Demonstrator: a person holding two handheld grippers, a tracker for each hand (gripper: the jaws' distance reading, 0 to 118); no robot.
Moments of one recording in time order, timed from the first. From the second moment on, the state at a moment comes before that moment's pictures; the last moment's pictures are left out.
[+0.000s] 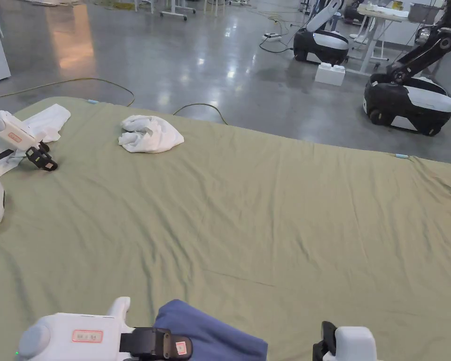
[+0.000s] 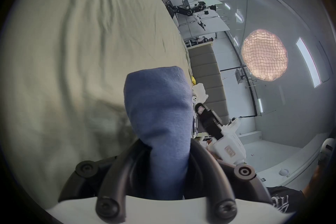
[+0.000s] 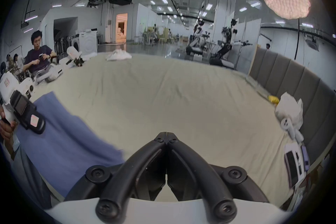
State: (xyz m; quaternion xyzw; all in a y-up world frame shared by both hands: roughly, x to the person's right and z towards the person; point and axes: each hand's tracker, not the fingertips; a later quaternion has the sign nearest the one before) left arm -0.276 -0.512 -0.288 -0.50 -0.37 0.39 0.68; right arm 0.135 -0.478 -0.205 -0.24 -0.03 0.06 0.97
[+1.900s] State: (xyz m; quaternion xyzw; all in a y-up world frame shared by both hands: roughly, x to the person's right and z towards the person) left arm -0.324 -0.398 -0.279 -0.27 -0.08 0.08 0.96; right arm 0.187 -0.398 -0.230 -0.15 -0.08 -0.01 0.99
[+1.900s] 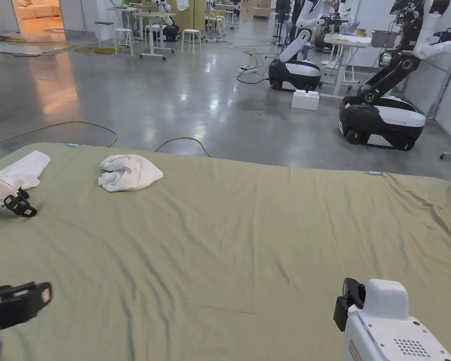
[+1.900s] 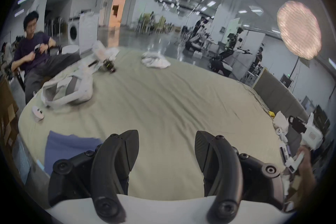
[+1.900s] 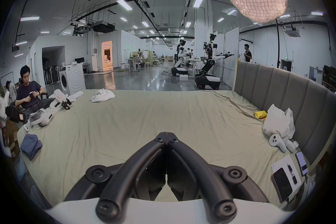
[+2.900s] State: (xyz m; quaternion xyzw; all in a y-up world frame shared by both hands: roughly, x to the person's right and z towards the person) left arm -0.140 -0.382 -0.262 -0.07 -0.05 -0.01 1.00; right arm 0.161 -0.385 -0.228 -0.11 -0.09 0.01 0.99
